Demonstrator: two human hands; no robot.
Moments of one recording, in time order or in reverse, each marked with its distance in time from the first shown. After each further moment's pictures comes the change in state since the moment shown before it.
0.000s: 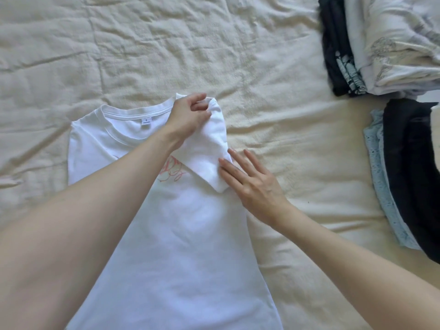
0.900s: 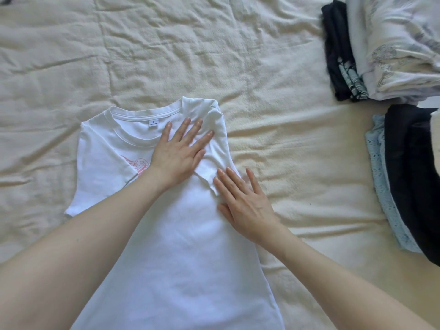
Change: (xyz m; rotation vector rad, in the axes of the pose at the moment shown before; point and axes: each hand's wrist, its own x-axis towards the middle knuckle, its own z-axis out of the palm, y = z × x) left_hand -0.036 -0.068 -0.028 1.474 -0.081 0.460; right_hand -0.016 -0.038 0.011 0.033 -0.305 0.173
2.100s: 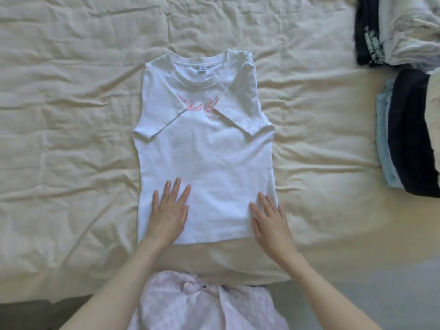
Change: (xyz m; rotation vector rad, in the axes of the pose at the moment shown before) left_hand -0.296 0.056 0.038 -0.405 -0.230 -0.362; right_hand -0.165 -0.109 -0.031 0.421 -0.369 0.402
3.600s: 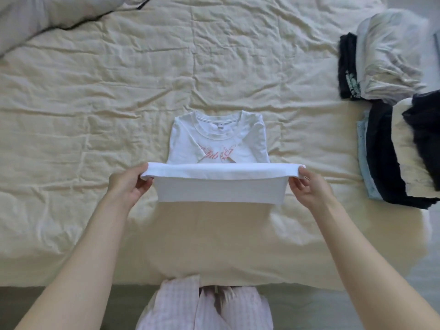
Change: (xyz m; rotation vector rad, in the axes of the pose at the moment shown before) left_hand -0.035 -0.045 -0.147 -1.790 0.355 -0.834; right_hand 0.026 -0.016 -0.147 1.855 0.298 0.853
